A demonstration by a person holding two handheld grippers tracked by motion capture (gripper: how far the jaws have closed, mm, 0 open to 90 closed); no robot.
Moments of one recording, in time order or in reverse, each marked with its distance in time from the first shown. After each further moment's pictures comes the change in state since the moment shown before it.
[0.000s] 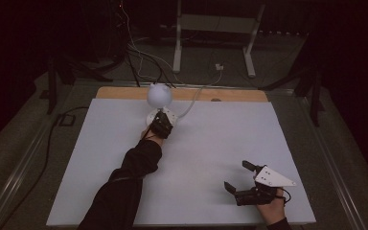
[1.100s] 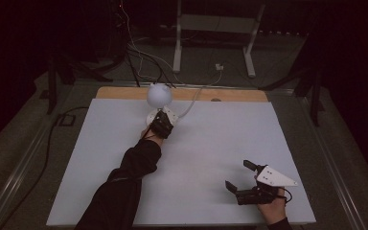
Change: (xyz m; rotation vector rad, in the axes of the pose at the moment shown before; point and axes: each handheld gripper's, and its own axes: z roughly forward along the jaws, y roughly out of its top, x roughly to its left) left arm 0.000 0.003 -0.008 -0.032 -0.005 0.002; right arm -0.002 0.000 -0.002 -0.012 -0.006 0.010
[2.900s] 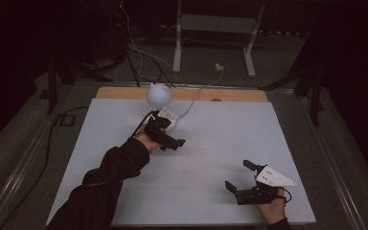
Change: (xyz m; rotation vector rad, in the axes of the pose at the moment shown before) left arm 0.016 0.023 -0.078 0.123 -0.543 -0.062; right arm 0.001 0.000 0.001 0.000 -0.003 -0.007
